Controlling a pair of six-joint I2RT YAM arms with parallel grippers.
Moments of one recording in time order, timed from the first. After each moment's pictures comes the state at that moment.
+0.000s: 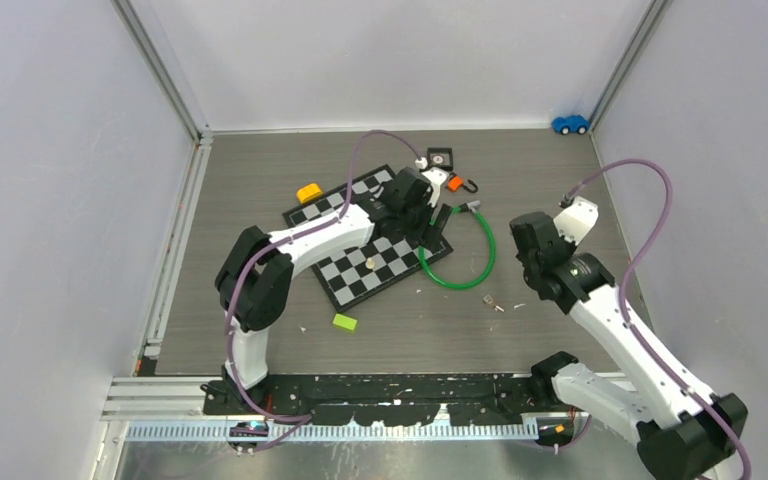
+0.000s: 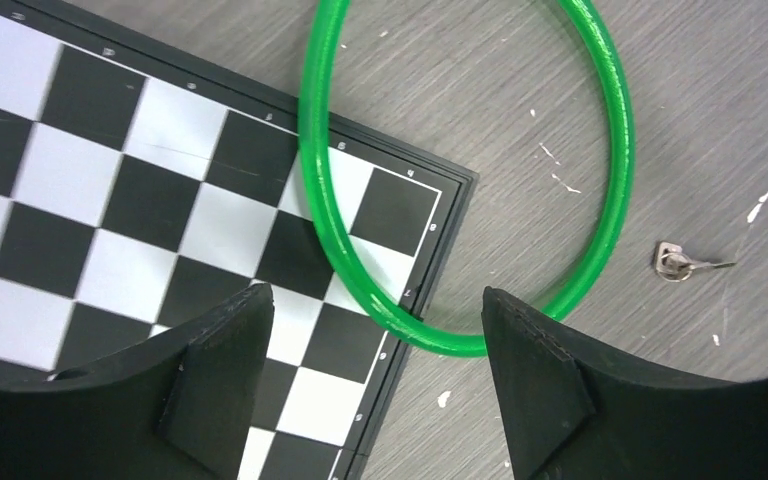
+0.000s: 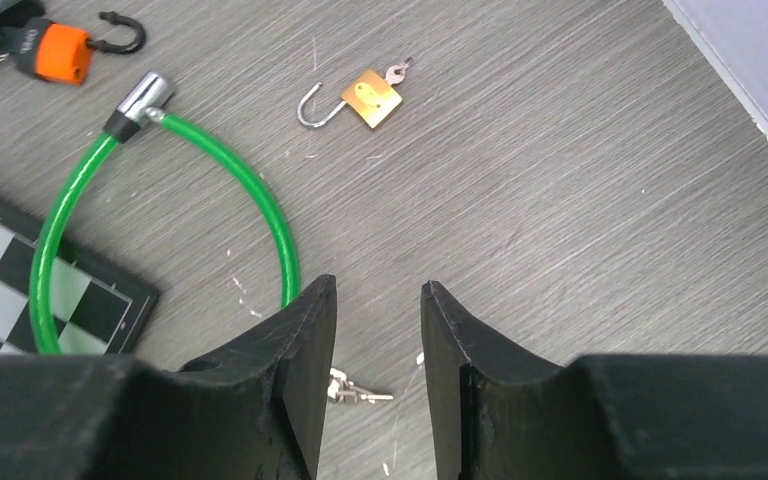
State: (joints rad) left arm -0.80 1.94 1.51 -0.35 0.05 -0.21; right arm 0.47 0.87 0.84 -0.82 0.76 0.80
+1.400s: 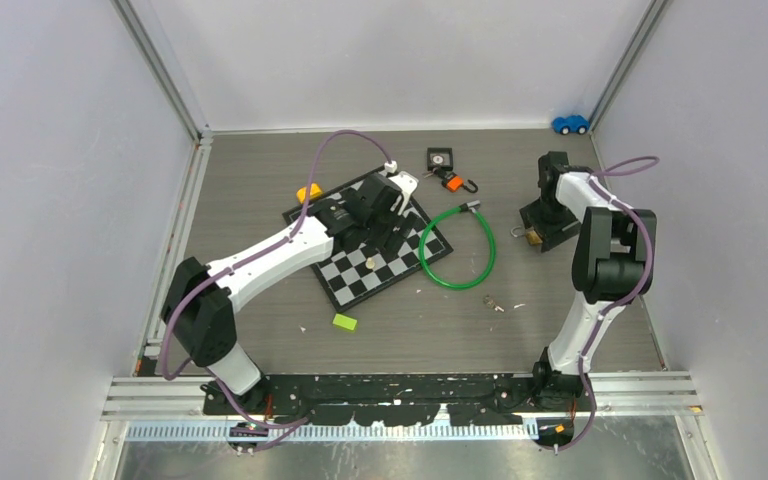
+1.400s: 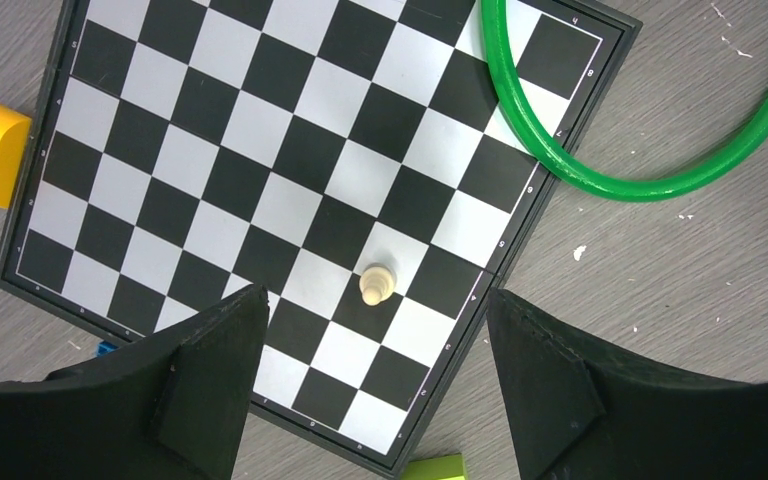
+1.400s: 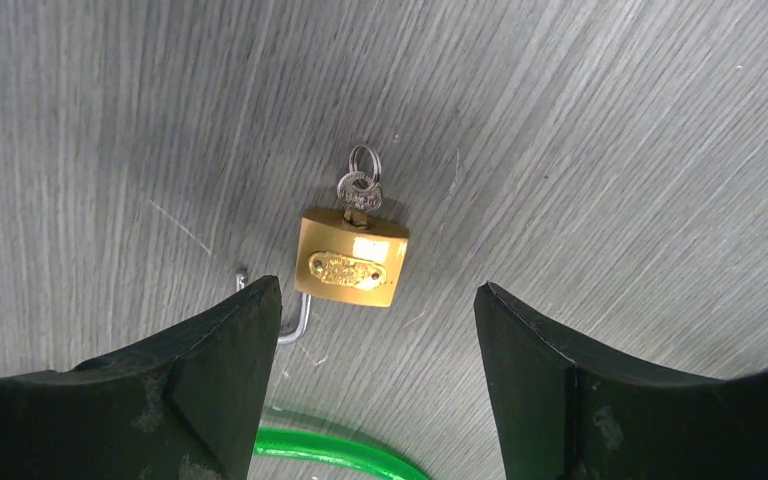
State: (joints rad) left arm -0.81 1.62 1.35 -0.58 -0.21 -0.07; right arm -0.09 1.89 1.33 -0.82 0.28 1.06
